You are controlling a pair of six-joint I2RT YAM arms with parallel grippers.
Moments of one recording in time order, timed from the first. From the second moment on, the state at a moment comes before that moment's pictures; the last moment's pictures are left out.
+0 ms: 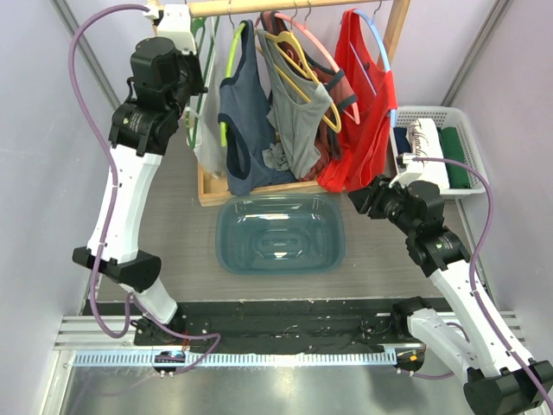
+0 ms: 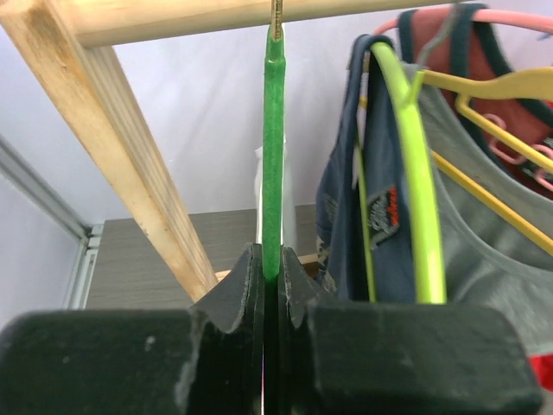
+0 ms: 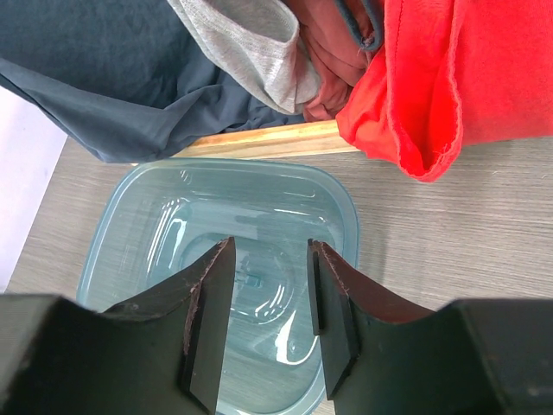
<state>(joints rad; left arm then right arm) -0.39 1.69 2.32 -0.72 -0.33 -0.02 0.28 0.78 0.78 -0.29 -0.15 0.44</state>
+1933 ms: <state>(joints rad) -0.43 1.26 2.10 -0.92 0.46 0.00 0.29 0.81 0.94 -0.32 -0.17 0.41</state>
